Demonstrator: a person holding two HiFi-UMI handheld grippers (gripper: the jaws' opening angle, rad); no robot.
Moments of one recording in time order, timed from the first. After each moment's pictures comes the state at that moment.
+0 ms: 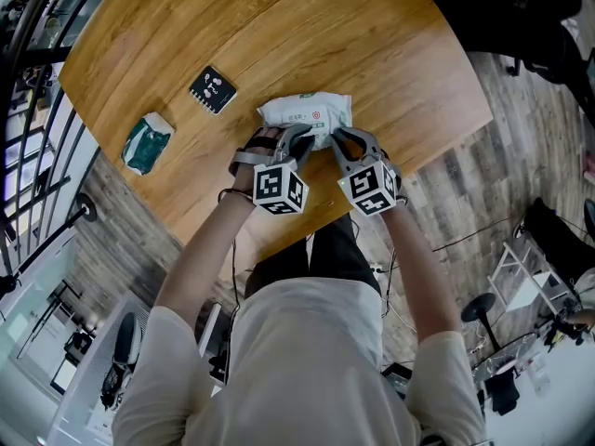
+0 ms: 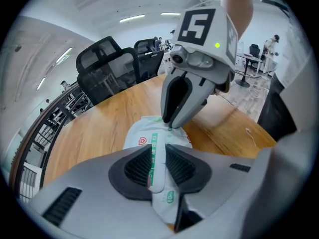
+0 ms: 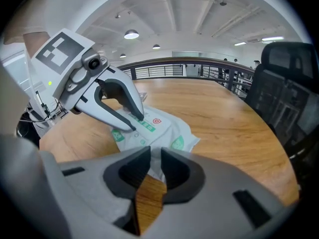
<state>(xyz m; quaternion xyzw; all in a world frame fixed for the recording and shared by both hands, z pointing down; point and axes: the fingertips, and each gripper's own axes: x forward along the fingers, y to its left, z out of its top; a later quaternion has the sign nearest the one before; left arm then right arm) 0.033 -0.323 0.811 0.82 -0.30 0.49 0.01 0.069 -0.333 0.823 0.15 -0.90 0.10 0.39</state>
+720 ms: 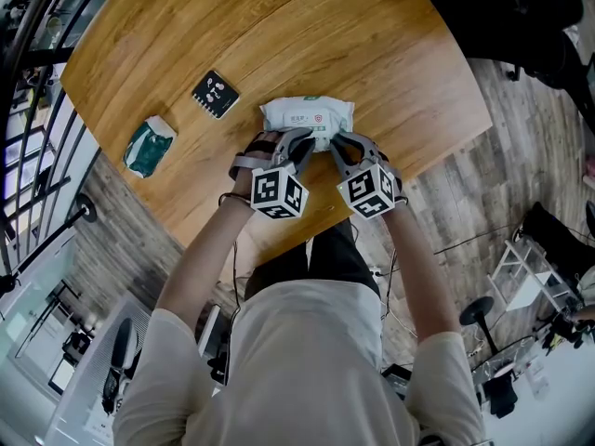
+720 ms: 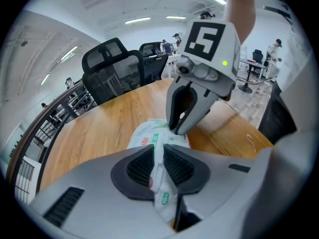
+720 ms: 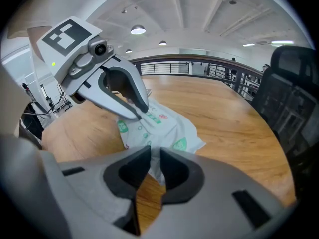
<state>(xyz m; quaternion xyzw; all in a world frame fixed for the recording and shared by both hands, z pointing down) 0.030 -0.331 0.799 0.83 -0.32 0.47 0.03 0.065 -0.332 0.828 0.12 -0.90 0.08 0.41</state>
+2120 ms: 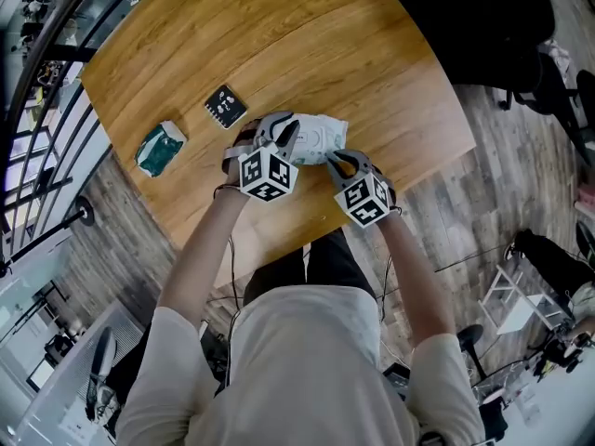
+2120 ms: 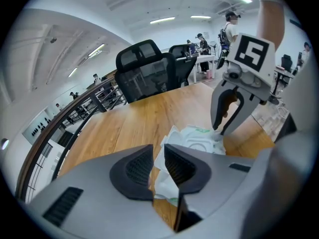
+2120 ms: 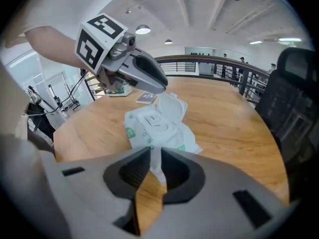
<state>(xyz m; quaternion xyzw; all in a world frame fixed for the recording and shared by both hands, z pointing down) -0.023 -0.387 0.747 0.77 -0.45 0.45 0.05 0.075 -0.327 0.797 0.08 -0.90 0.08 0.42</state>
